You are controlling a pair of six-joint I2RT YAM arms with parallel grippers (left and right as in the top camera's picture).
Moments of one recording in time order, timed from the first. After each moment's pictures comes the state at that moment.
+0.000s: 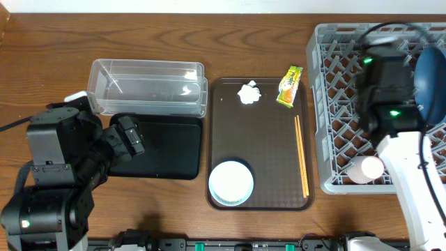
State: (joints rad) left arm 0.04 0.93 1.39 -1.26 0.05 -0.34; right arm 0.11 1.36 1.16 -0.58 0.52 -0.22
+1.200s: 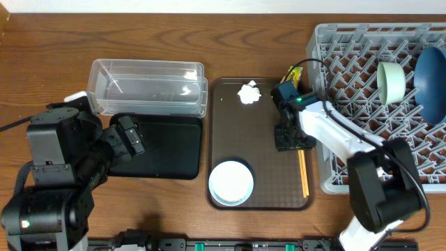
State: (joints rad) left arm 0.04 0.93 1.39 -1.26 0.05 -0.34; right arm 0.42 1.86 1.16 -0.92 0.07 0.41
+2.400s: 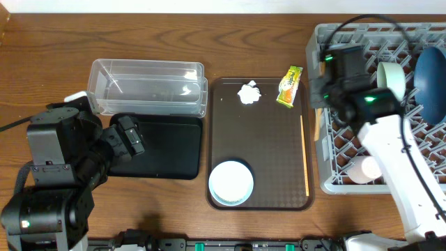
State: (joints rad) left arm 0.04 0.93 1.39 -1.26 0.05 -0.34; right arm 0.19 1.46 1.29 -0.74 0.13 0.13
